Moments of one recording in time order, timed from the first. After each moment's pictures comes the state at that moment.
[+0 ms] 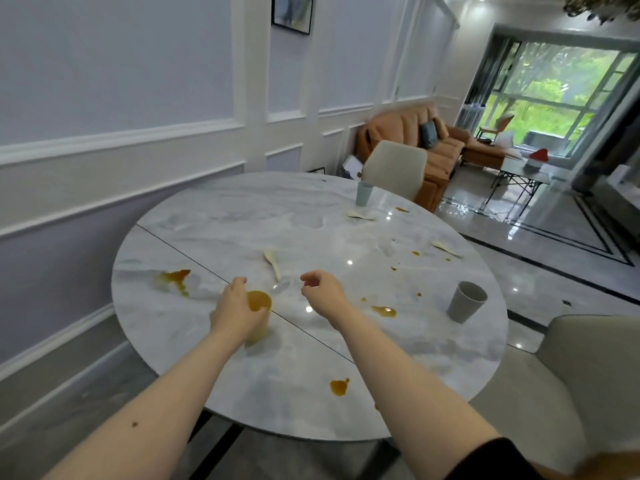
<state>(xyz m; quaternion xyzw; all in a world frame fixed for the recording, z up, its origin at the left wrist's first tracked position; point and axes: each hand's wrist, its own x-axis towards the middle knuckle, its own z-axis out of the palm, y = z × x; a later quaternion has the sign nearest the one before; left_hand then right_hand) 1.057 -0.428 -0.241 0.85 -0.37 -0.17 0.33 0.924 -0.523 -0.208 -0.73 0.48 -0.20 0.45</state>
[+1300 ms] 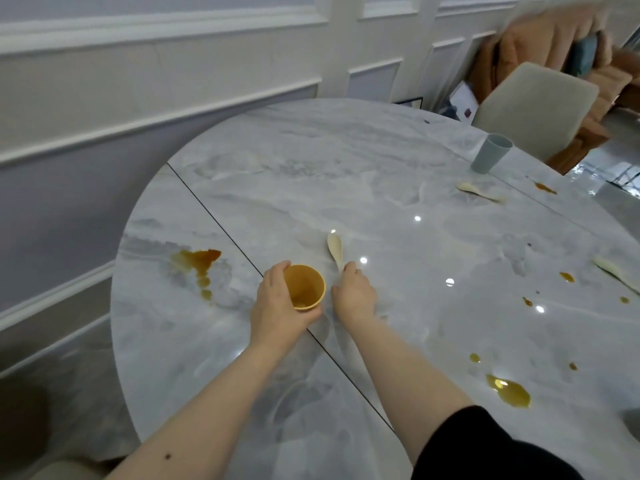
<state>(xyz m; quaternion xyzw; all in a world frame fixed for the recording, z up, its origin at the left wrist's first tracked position) 1.180 -0.583 -0.364 0.86 -0.31 -0.11 0.40 1.124 -0.720 -0.395 -0.85 0.50 0.00 0.18</state>
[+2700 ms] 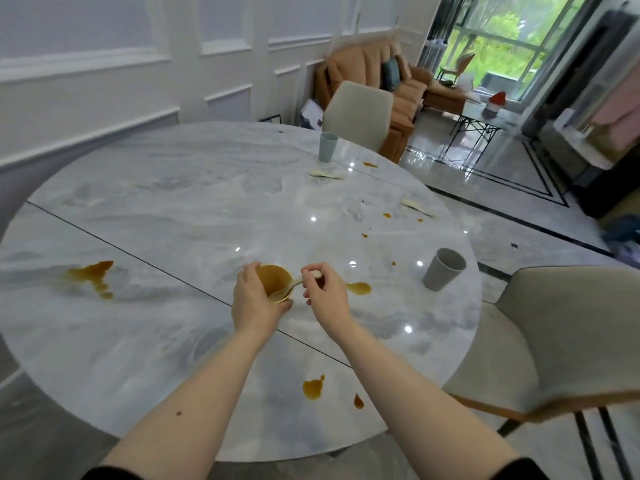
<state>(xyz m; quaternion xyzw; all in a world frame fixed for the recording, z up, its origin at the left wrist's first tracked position) 1.010 -0.550 -0.306 0.80 -0.40 -0.19 0.41 0.898 -0.591 -0.278 -0.62 0.49 -0.38 0.48</state>
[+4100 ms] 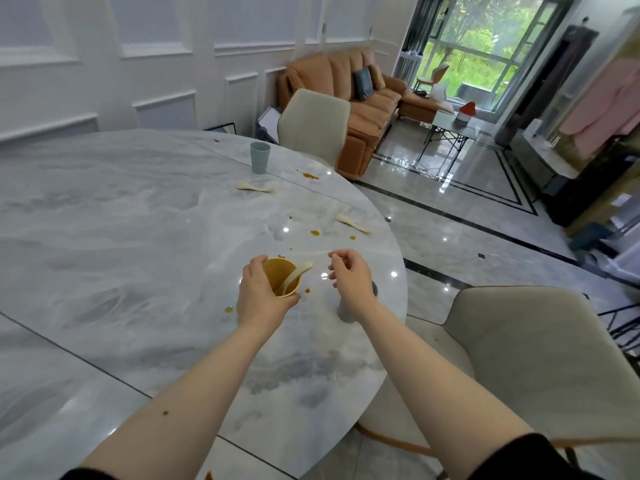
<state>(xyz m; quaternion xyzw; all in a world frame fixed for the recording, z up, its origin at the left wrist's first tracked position) 0.803 -0.724 -0.272 0.77 -0.42 -0.21 0.43 0.671 -0.798 -0.245 -0.59 0.55 -0.40 0.44</state>
